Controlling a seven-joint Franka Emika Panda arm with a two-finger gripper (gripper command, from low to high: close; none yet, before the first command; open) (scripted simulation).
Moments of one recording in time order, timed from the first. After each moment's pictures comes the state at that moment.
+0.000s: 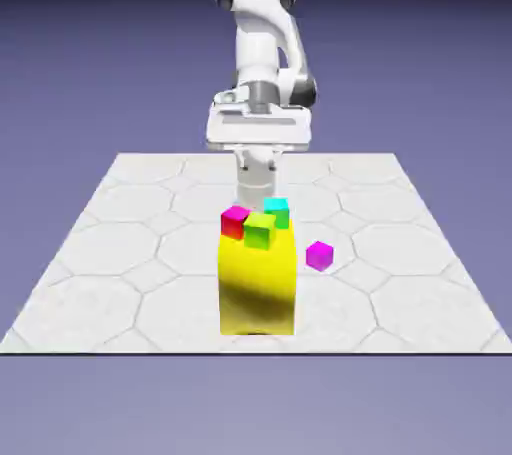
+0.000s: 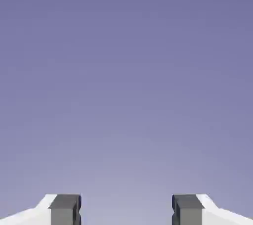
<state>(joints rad) 0.06 -0.56 -0.03 -2.82 -0.02 3.03 0.69</state>
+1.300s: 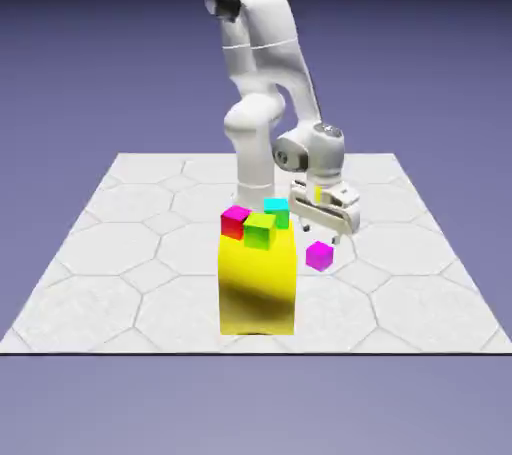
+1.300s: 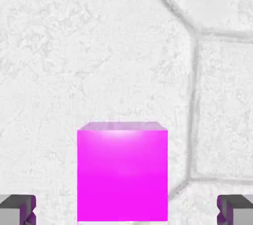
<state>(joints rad) 1.07 -0.12 -0.60 -3.05 -0.44 2.95 -0.71</state>
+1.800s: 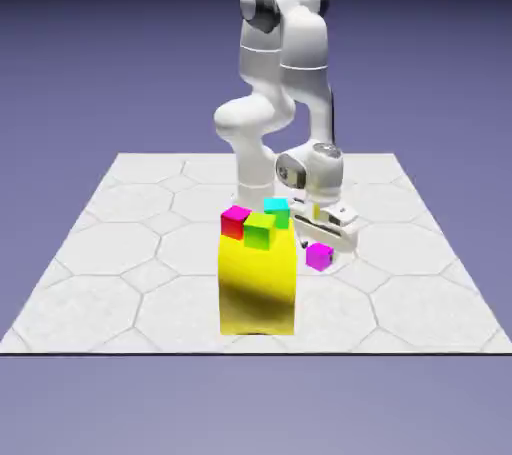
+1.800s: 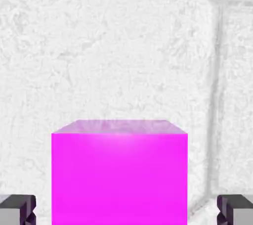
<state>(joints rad) 0.63 0.18 -0.05 -3.02 -0.17 3.20 -0.88</state>
